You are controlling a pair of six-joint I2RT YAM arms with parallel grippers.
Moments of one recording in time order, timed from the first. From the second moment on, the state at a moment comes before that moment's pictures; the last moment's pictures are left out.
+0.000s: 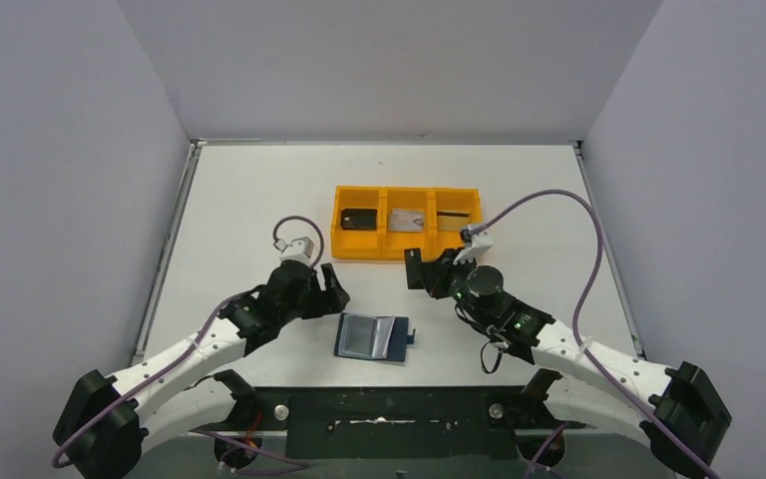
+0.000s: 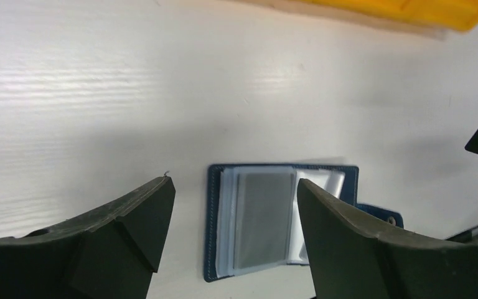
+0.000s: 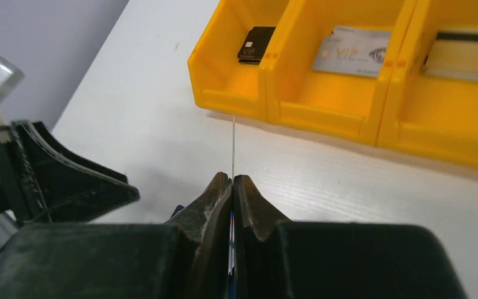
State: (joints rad) left arm -0.75 0.99 0.49 -0.22 -0.15 -0.78; right arm 0.83 0.91 0.44 0.23 0.25 0.61
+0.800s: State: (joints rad) left arm -0.41 0.80 0.70 -0.50 -0.31 -0.51; right arm 0.77 1.70 1.21 0.21 -0.03 -0.43
